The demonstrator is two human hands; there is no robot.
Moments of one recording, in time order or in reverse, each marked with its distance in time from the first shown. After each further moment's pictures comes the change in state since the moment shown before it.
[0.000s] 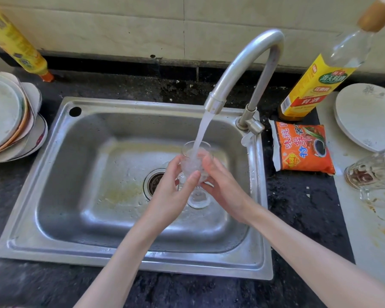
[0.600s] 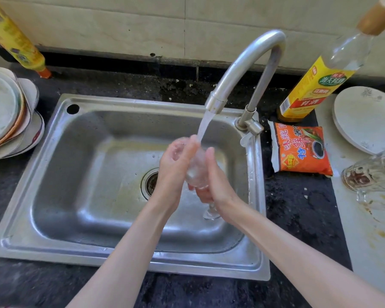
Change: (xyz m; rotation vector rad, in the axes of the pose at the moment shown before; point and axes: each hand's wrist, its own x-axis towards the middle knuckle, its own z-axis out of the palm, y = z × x) left_hand 0.033 0.017 0.012 -0.388 0.186 -0.127; right_hand 0.010 0.000 0.012 -0.184 0.150 0.117
